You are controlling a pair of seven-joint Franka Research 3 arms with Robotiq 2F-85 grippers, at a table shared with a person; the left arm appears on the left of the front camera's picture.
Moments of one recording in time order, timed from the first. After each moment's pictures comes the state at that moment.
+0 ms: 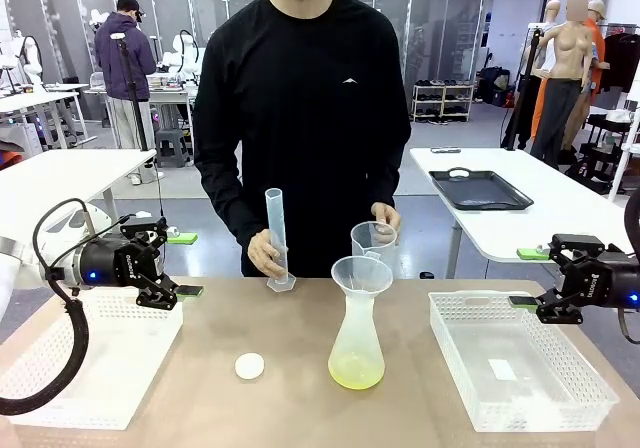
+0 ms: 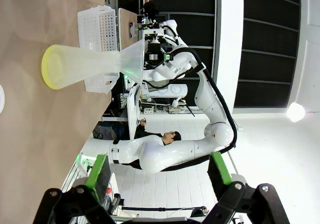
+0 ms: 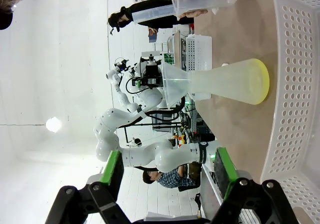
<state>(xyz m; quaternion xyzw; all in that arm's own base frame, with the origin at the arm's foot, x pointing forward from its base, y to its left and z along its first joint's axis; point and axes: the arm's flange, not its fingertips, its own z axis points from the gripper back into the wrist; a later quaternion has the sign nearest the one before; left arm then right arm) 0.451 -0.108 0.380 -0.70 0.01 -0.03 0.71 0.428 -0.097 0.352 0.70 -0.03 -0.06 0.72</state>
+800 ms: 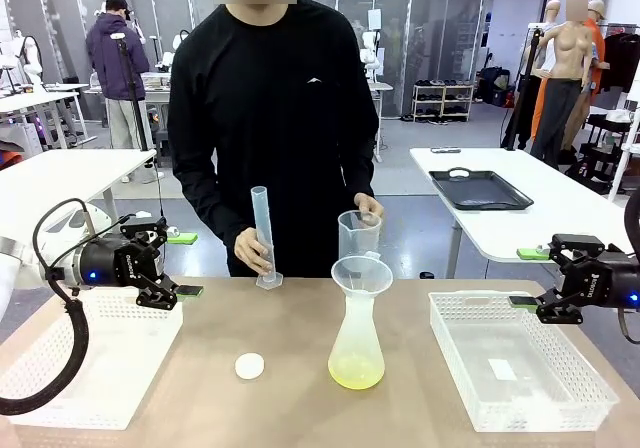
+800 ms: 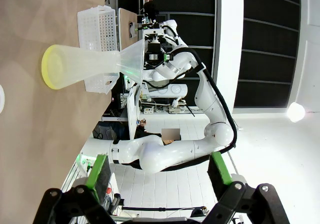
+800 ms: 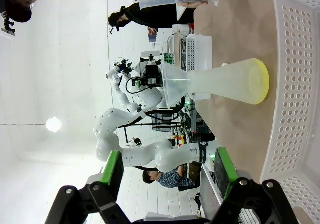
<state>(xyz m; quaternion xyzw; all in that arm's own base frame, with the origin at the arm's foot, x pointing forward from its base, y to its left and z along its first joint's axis) 0.451 -0.108 0.380 -0.70 0.01 -0.03 0.71 0.428 -0.097 0.352 0.70 -0.03 -0.06 0.72</state>
